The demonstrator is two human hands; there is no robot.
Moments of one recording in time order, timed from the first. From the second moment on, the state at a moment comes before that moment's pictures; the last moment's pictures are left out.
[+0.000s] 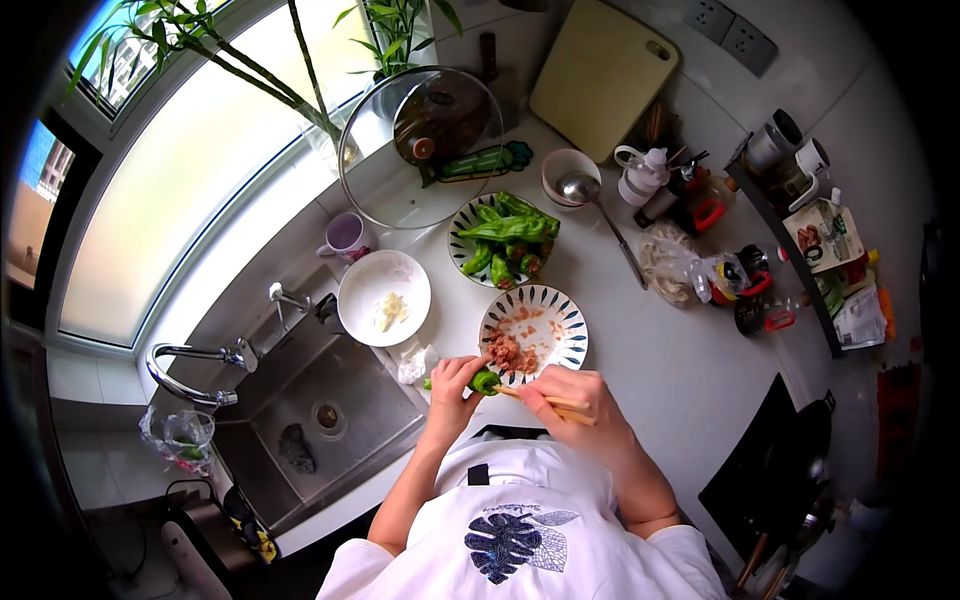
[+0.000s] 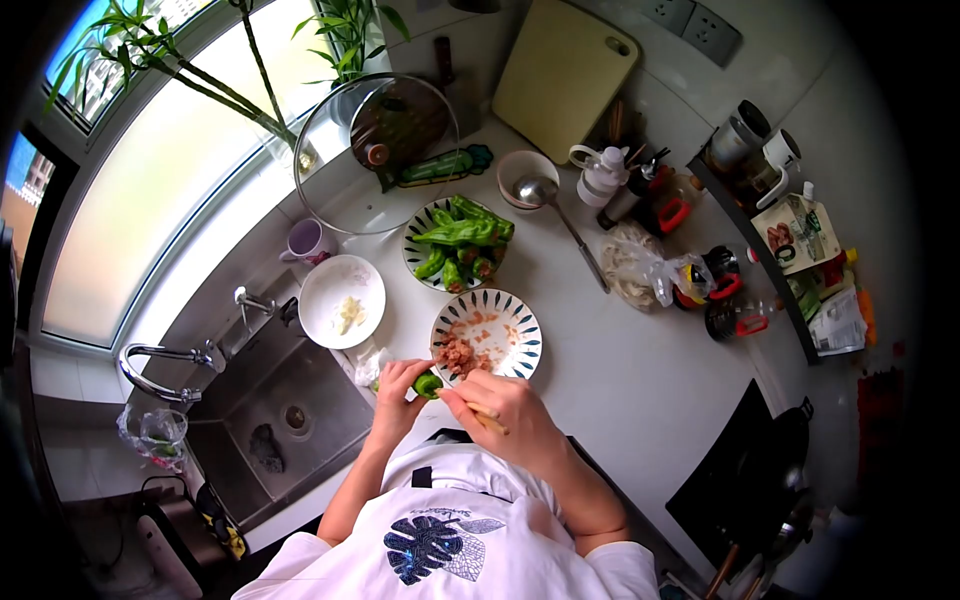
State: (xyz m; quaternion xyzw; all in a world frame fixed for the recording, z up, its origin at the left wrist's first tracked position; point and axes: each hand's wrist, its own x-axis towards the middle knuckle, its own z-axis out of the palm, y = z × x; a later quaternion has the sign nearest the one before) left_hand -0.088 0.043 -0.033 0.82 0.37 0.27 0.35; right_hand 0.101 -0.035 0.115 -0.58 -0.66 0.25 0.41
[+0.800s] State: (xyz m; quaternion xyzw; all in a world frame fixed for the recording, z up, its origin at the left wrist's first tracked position) left_hand -0.234 0.055 -0.017 0.83 0.55 0.06 -0.09; right_hand 0.033 0.042 0.052 -0.51 -0.57 0.44 0.46
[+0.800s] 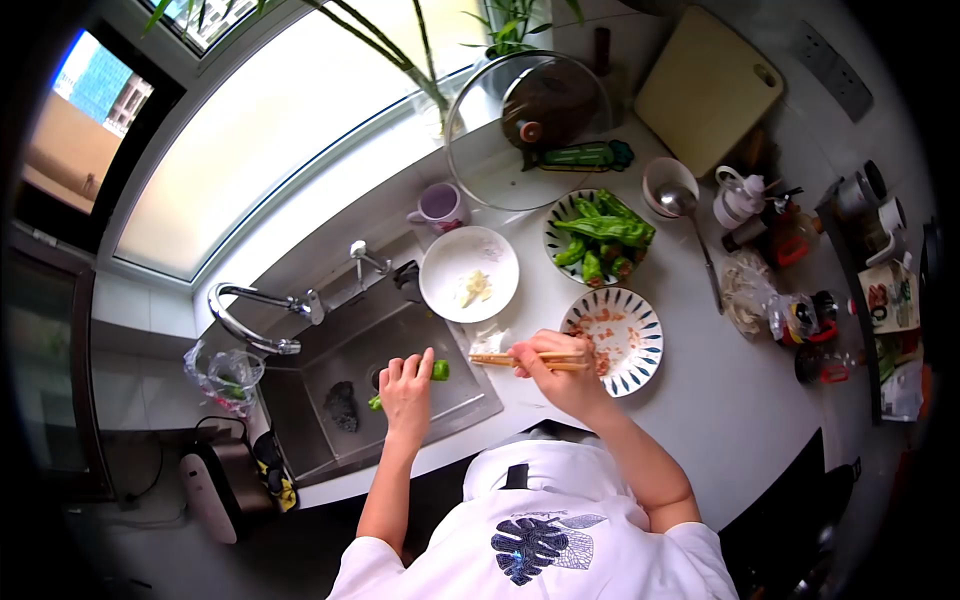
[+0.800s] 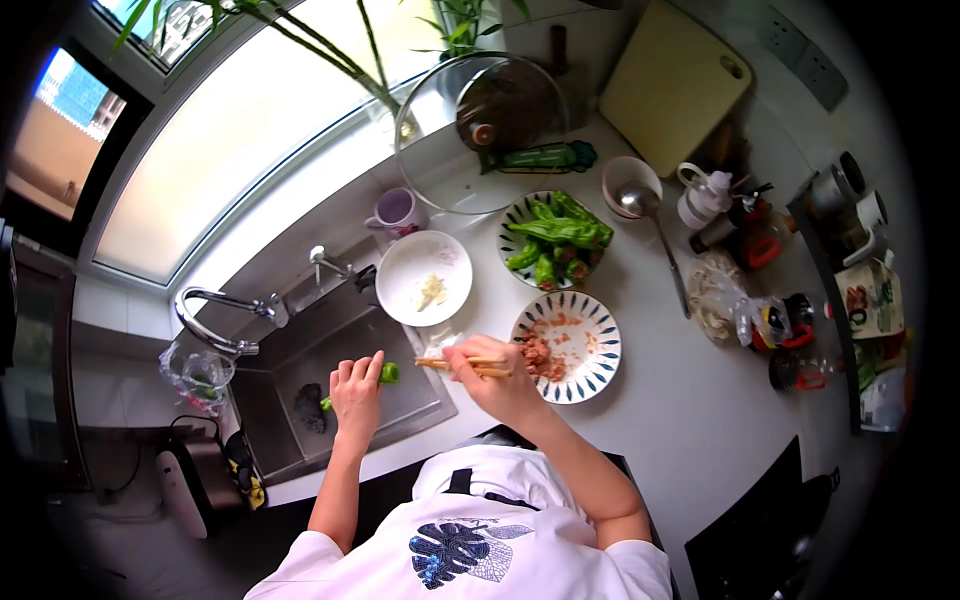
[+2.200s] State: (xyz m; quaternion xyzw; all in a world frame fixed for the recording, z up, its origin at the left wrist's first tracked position) left_hand -0.332 0.088 -0.145 0.44 0.58 -0.09 0.68; right_hand 0.061 0.011 0.011 -0.52 -0.43 0.51 0.54
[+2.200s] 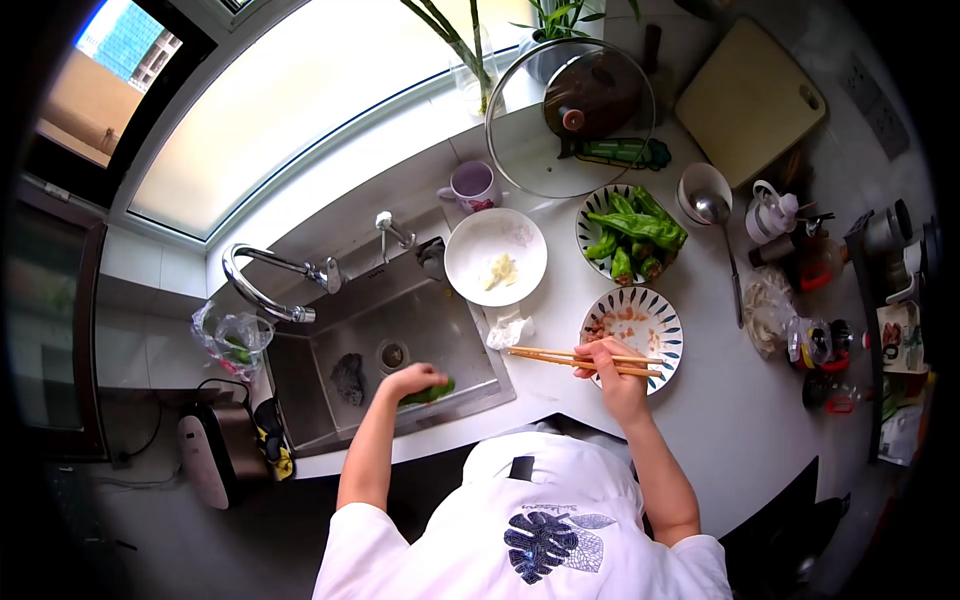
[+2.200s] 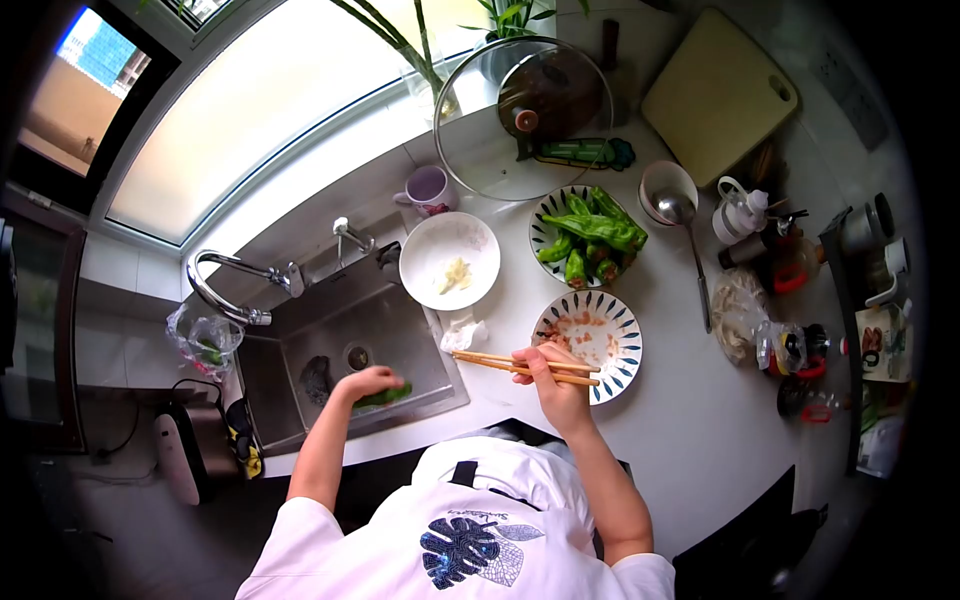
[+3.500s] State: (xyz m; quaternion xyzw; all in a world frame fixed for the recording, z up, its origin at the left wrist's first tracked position) left_hand -0.123 0.051 -0.077 0.32 0.41 0.26 0.82; right_hand 0.237 -0.033 -0.098 -0.57 -0.28 0.59 0.50
